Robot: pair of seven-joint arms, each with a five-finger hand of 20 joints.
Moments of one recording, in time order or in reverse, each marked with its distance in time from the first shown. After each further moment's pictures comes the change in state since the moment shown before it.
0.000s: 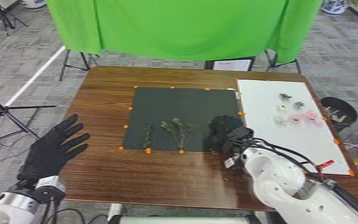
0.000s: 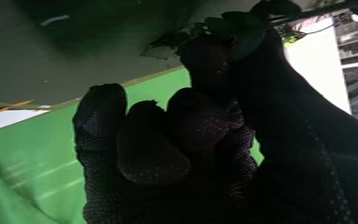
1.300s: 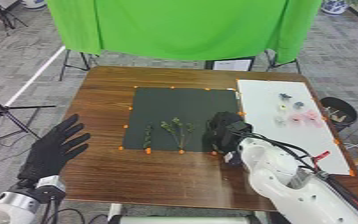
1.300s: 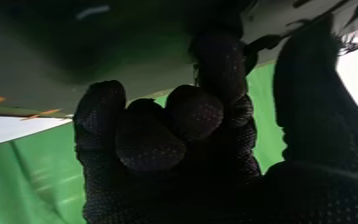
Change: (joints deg) left arm -0.3 0.0 0.1 0.1 0.0 -0.1 -0.3; right arm 2.9 -3.6 1.2 1.6 0.0 -8.3 7.0
